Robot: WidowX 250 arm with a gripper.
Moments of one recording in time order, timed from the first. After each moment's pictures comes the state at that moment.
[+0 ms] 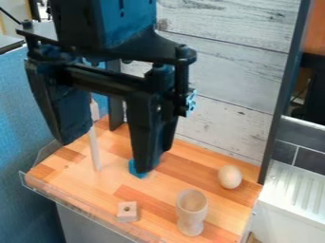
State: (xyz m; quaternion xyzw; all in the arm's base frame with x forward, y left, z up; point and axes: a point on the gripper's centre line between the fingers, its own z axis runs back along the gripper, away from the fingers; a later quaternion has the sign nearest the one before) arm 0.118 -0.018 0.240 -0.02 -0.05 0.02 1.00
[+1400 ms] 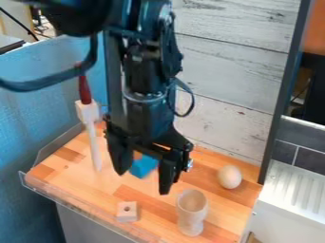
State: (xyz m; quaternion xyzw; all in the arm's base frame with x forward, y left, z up) arm 0.219 0.028 0.115 0.02 -0.05 0.00 1.00
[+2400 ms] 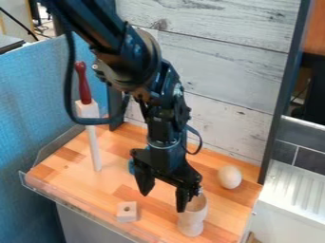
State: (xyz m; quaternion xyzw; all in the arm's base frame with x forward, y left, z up) arm 0.273 0.033 0.033 0.01 -0.08 0.00 1.00
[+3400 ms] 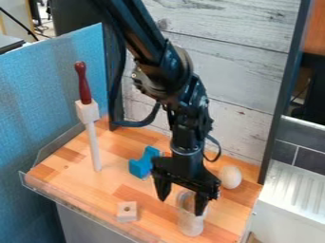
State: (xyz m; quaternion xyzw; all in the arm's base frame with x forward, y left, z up) arm 0.297 0.019 0.009 0.01 -0.06 0.03 1.00
